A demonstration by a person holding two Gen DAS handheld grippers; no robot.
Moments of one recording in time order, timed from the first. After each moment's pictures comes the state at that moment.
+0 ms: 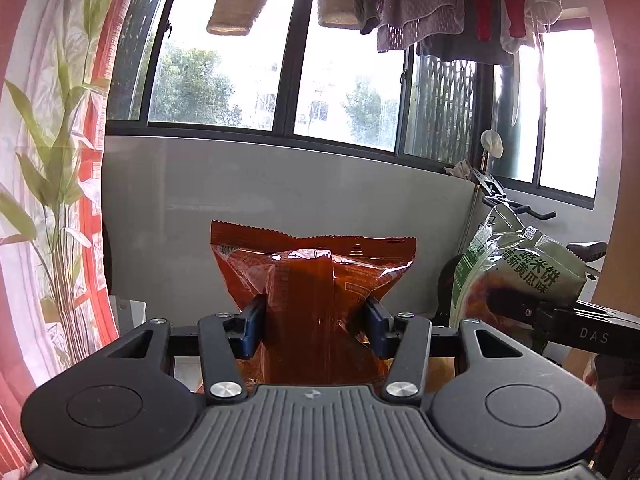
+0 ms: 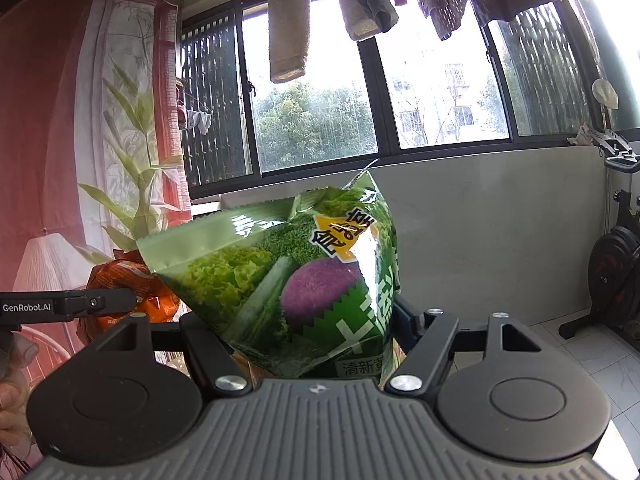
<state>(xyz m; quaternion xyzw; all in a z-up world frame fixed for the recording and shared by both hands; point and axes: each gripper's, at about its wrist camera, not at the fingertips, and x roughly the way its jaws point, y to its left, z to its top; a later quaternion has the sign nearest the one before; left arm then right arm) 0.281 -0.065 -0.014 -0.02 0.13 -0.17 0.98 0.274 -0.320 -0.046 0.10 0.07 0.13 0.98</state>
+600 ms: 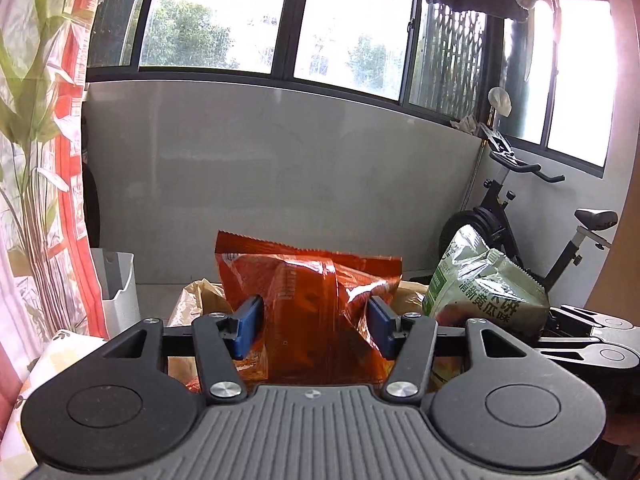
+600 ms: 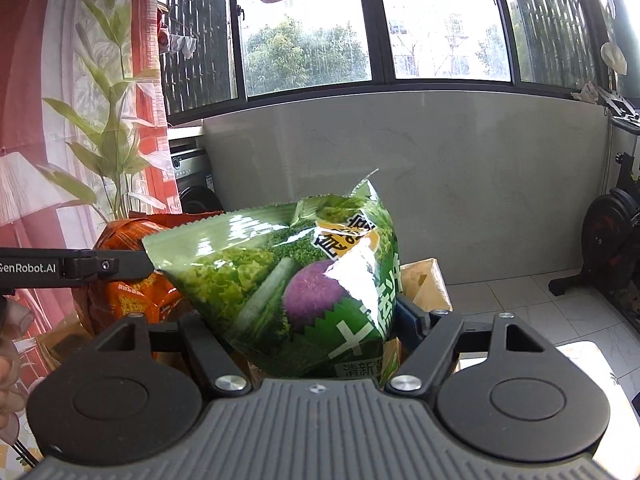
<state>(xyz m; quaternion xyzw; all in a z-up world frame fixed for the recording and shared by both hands) 0.333 -0.071 -0.059 -0.02 0.20 -0.18 0.96 0.330 -0.294 -0.108 0.06 0.17 0.11 0.98</state>
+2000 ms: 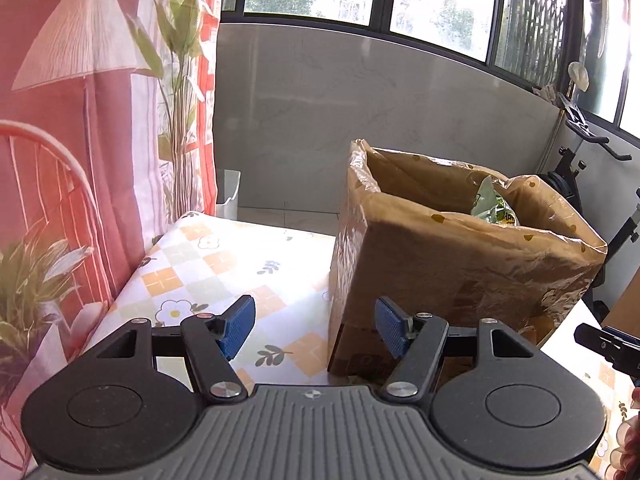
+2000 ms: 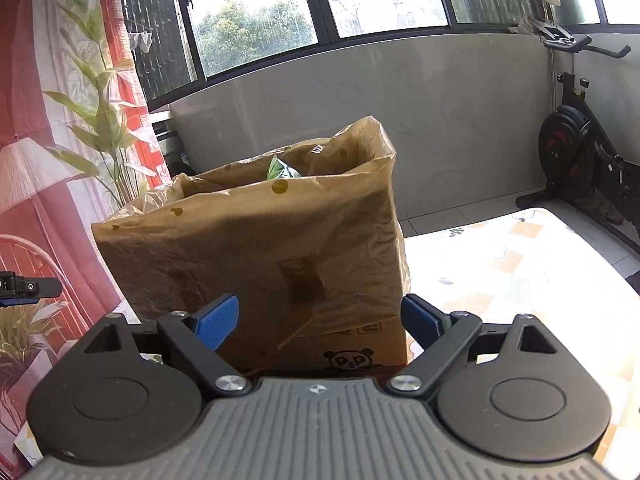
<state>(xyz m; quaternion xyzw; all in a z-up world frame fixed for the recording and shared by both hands) 0.204 0.042 -0.097 -0.03 0.30 -0.05 0.95 0.171 -0.292 -0.177 0.14 0.22 0.05 0.96</state>
